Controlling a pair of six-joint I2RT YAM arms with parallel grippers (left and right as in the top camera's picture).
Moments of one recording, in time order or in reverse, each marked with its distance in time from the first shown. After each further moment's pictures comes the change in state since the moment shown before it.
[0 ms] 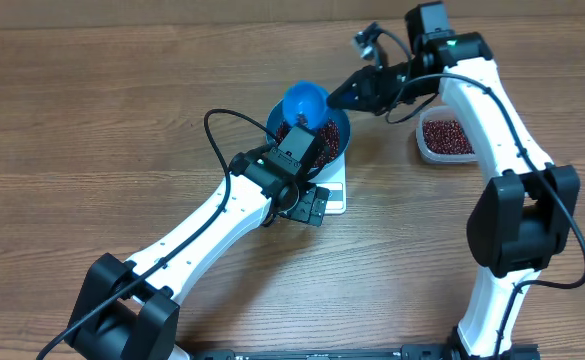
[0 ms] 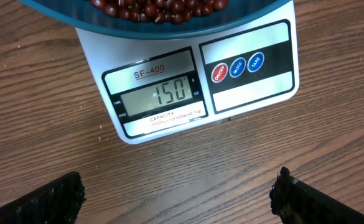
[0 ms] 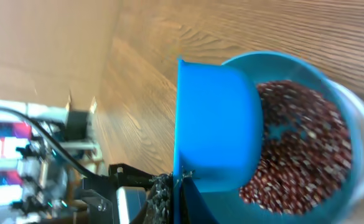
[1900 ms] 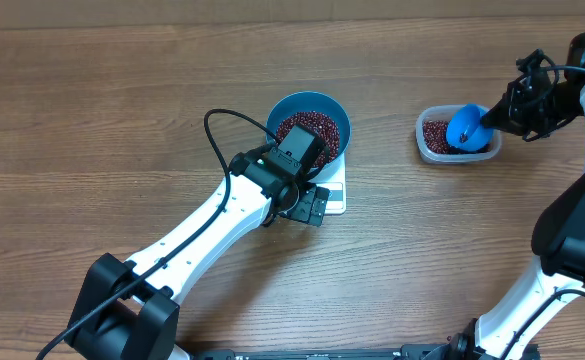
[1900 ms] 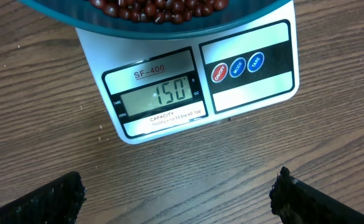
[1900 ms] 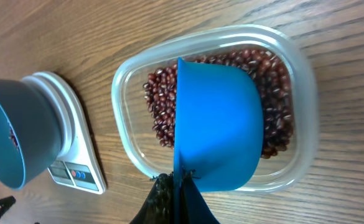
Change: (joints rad) left arm 0.000 0.000 0.000 0.000 0.000 0.000; right arm -0.507 -0.013 0.000 -0.289 0.488 -0.082
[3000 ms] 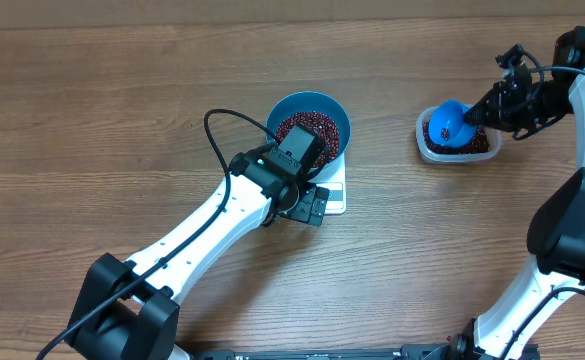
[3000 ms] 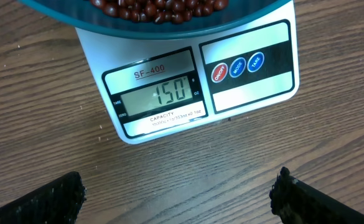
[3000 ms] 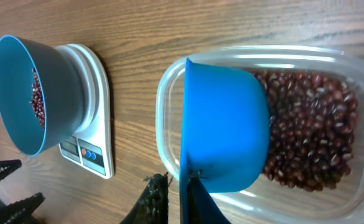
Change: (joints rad) left arm 0.000 0.000 0.000 0.000 0.000 0.000; right arm 0.032 0.006 0.000 -0.003 -0.105 -0.187
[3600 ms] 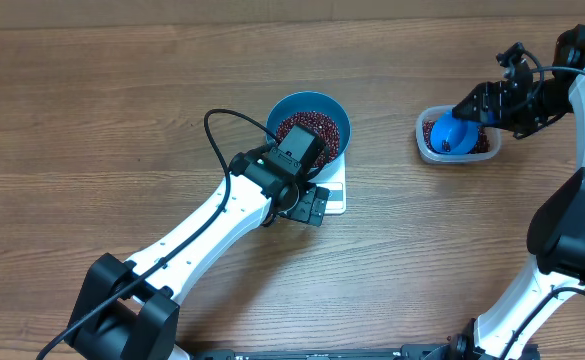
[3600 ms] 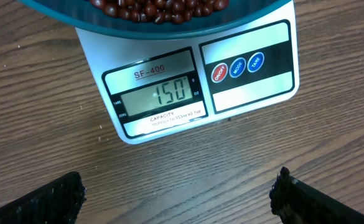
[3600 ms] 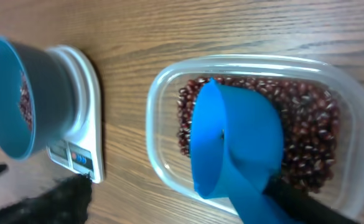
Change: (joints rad) left arm 0.000 0.000 0.000 0.000 0.000 0.000; right arm 0.000 0.000 0.000 0.021 0.028 -0.005
